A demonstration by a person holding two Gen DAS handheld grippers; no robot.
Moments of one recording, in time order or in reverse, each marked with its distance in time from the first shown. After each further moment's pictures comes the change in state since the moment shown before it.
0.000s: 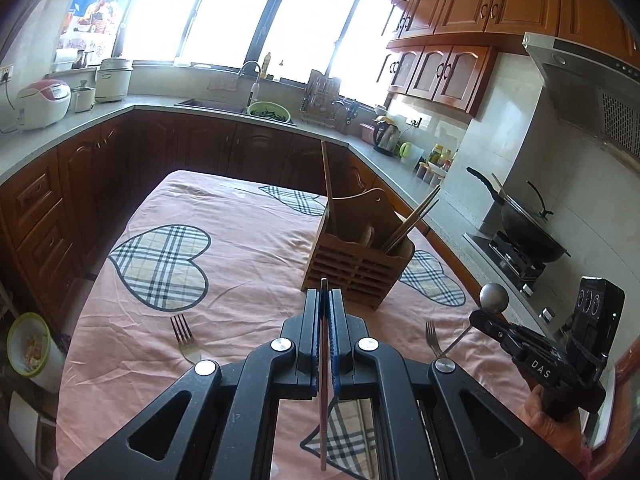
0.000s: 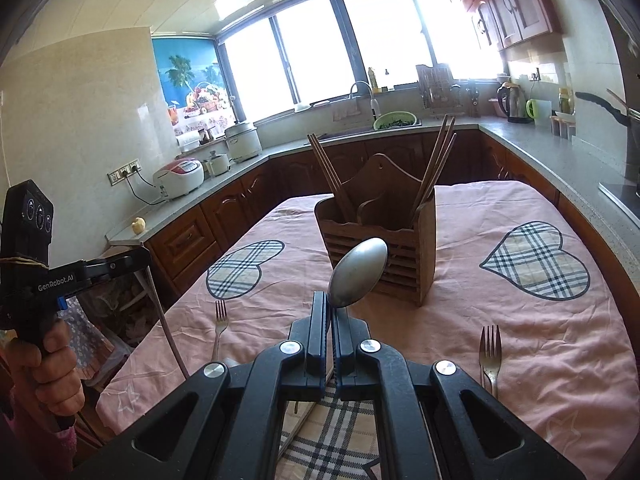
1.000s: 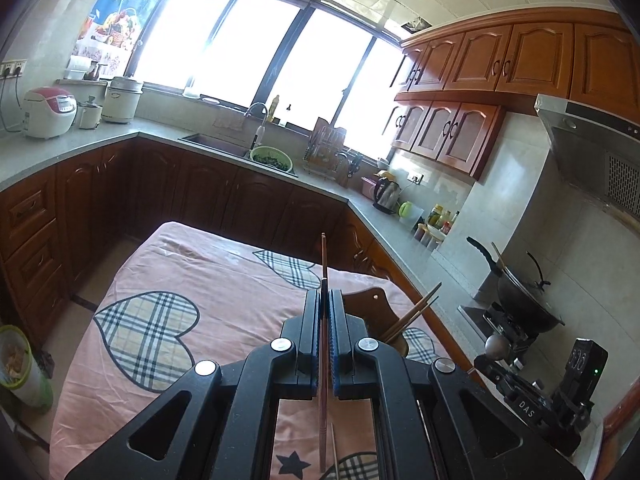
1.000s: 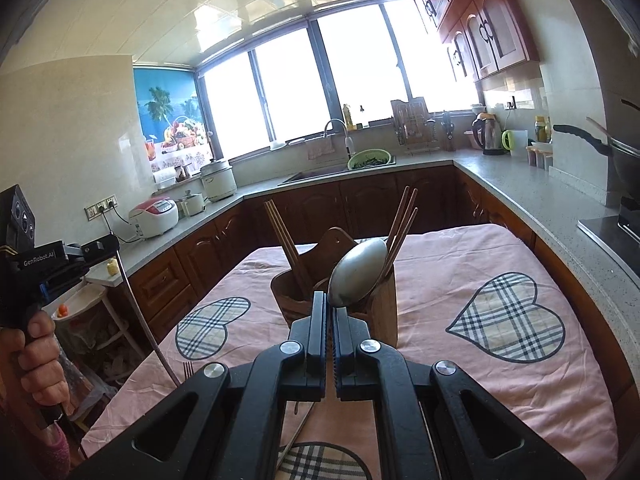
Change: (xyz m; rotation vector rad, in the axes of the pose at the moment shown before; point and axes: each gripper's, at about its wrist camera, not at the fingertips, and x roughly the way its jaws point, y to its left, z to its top) left arm 0.039 0.026 0.063 -0.074 -0.165 -0.035; right arm 0.008 -0.031 0.055 0.018 -0.135 -0.086
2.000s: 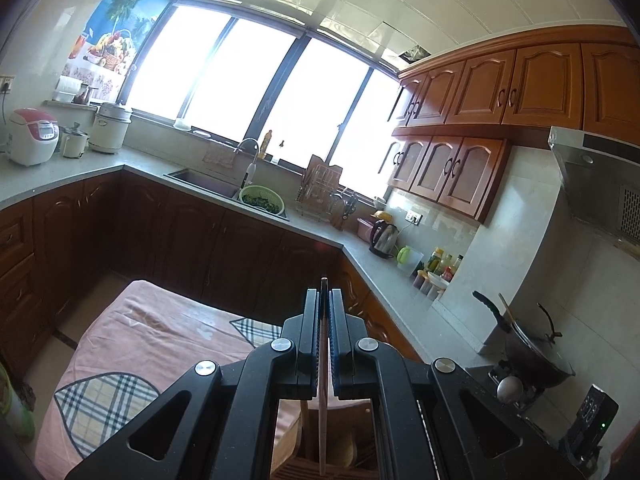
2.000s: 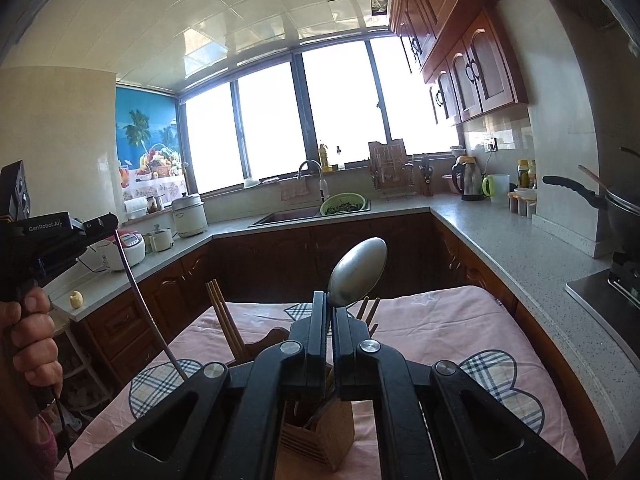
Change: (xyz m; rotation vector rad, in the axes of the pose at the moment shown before) left arm 0.134 -0.001 0.054 -0.003 -0.138 -0.015; right arm 0.047 -0.028 0.061 -0.039 -0.140 -0.100
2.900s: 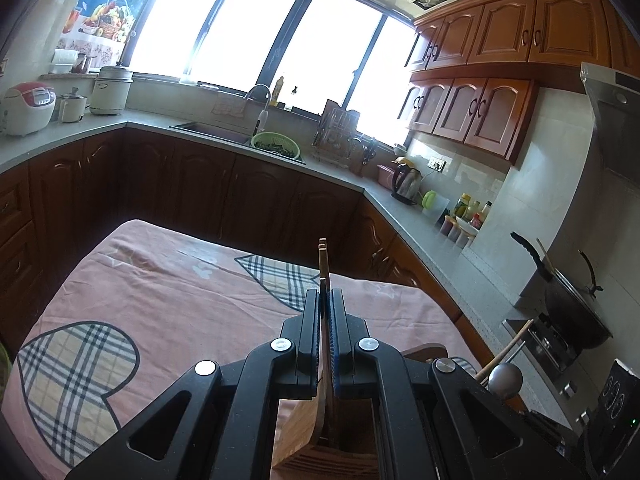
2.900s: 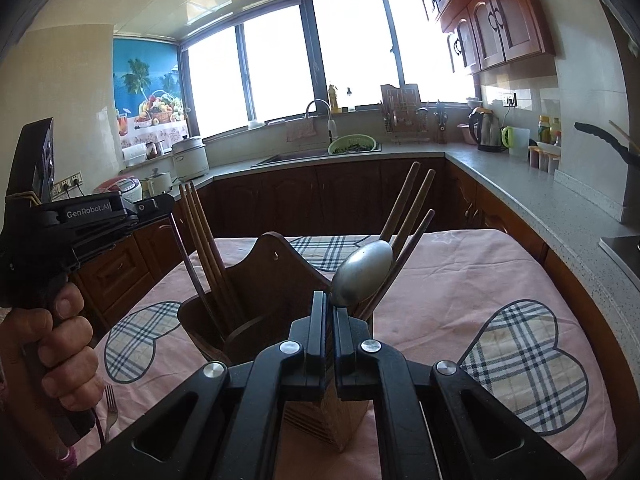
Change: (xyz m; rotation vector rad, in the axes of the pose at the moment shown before) left arm 0.113 0.005 -0.075 0.030 0.171 0.066; right arm 0.069 0.011 -0.061 -0.028 0.204 0.023
